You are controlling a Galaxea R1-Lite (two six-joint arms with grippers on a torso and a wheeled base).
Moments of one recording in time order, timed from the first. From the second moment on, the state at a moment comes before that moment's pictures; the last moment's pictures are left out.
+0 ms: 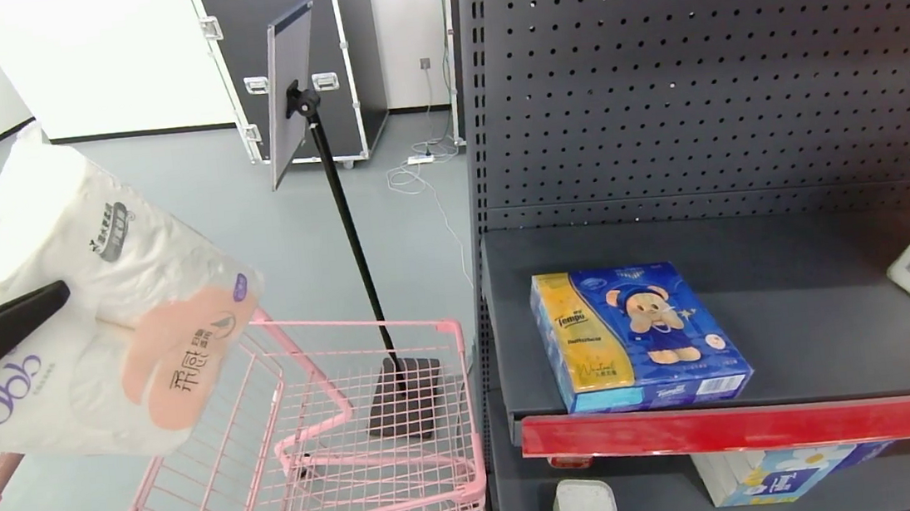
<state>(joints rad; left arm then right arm) 0.06 0.93 -0.64 -0.27 -0.46 0.11 0.00 0.00 0.00 0.01 -0.04 -0.04</state>
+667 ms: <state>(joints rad) 0.06 0.94 -0.64 -0.28 -0.46 0.11 0.00 0.00 0.00 0.01 -0.04 -0.04</state>
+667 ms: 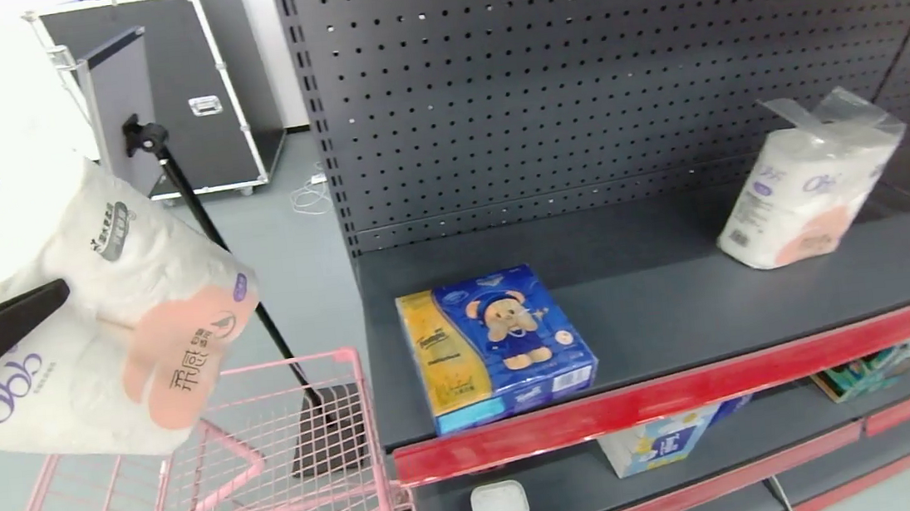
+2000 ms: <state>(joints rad) 0.06 0.94 -0.63 -0.27 -0.46 0.11 0.00 0.00 0.00 0.01 -0.04 -0.04</state>
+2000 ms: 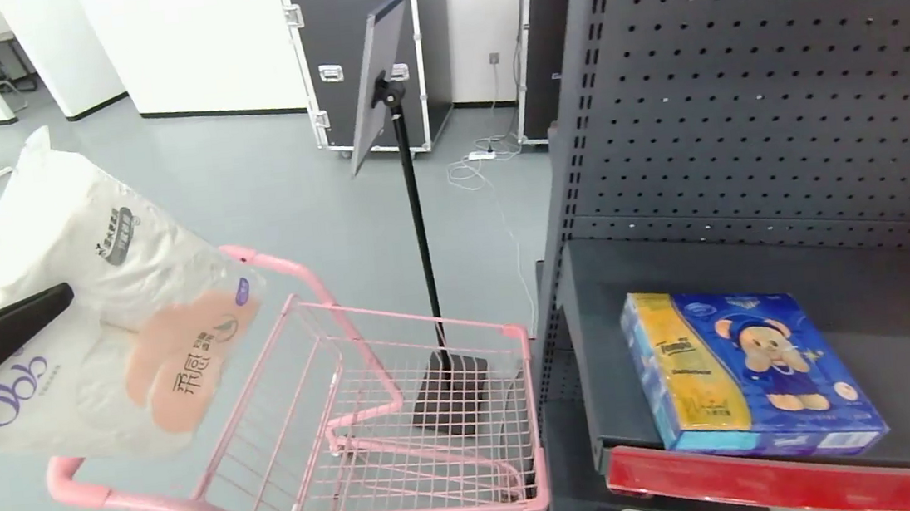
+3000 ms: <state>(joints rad) 0.07 0.95 -0.64 -0.28 -0.46 0.11 0.00 0.00 0.00 0.01 -0.04 -0.04</state>
